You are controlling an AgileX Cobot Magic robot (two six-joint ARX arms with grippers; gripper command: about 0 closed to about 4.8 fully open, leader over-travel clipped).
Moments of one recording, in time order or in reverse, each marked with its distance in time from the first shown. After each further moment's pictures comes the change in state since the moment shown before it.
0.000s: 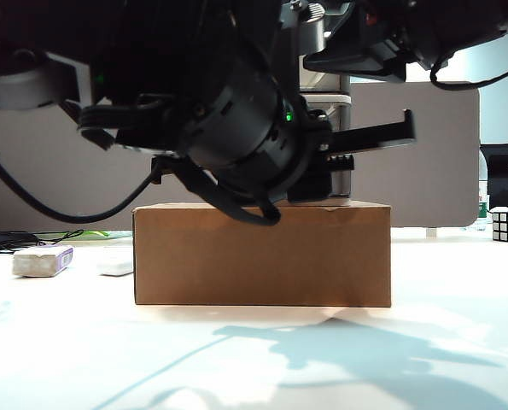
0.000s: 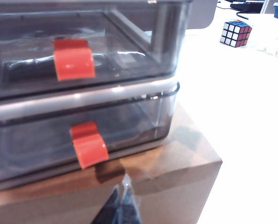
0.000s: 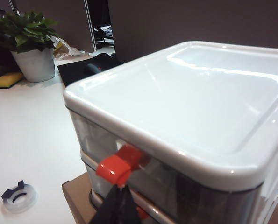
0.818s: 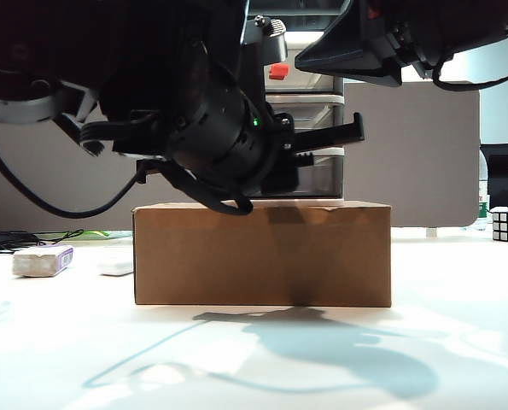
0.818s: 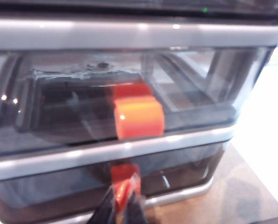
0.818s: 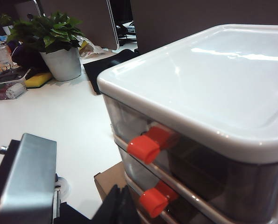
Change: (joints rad) left arm 0.126 0.000 -0.001 0.047 0.080 0.012; right arm 0.001 -0.018 -0.019 -0.008 -0.085 0.072
